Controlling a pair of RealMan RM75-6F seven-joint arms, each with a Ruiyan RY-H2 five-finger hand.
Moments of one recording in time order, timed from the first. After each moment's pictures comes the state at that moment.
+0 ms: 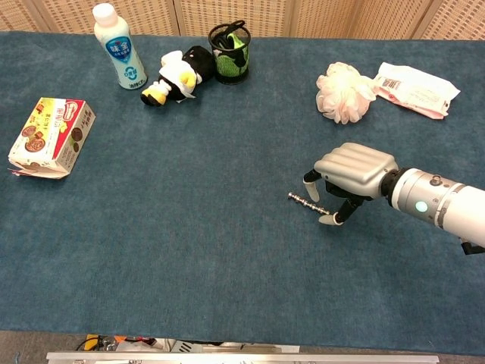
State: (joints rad) left arm -0.06 -1.15 -0.01 -1.54 1.50 1.49 0.05; right arm 0.64 -1.44 0.01 -1.66 -1.21 0.76 -0.55
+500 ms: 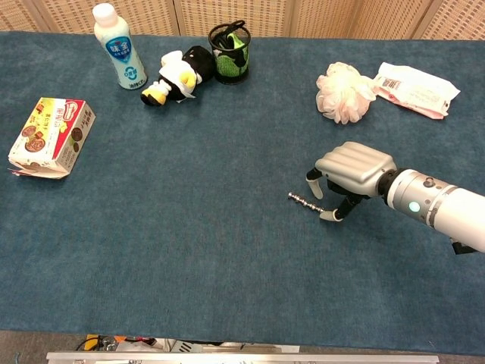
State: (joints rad) left arm -0.05 -1.15 -0.01 -1.52 1.50 1.48 0.03; right arm 0.65 -1.50 -0.01 -1.58 -1.18 0.80 -0.58
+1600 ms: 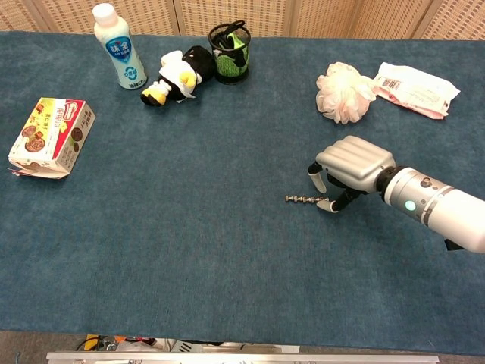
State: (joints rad) left arm -0.05 -1.15 0.00 -1.50 1.49 1.47 0.00; right arm 0.65 -1.55 -0.03 -1.51 -1.20 0.88 -0.56
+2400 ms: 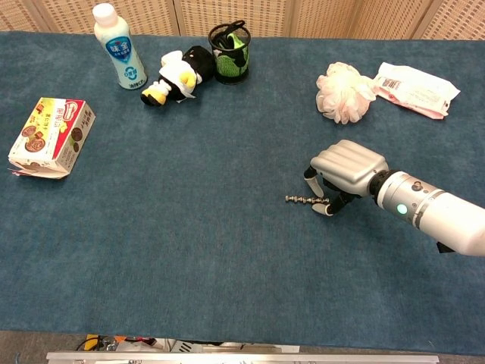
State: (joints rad) left arm -0.04 -1.16 -0.01 -1.47 1.48 1.47 -0.04; right arm 0.66 -1.58 -0.03 -1.49 -1.19 0.87 -0.58
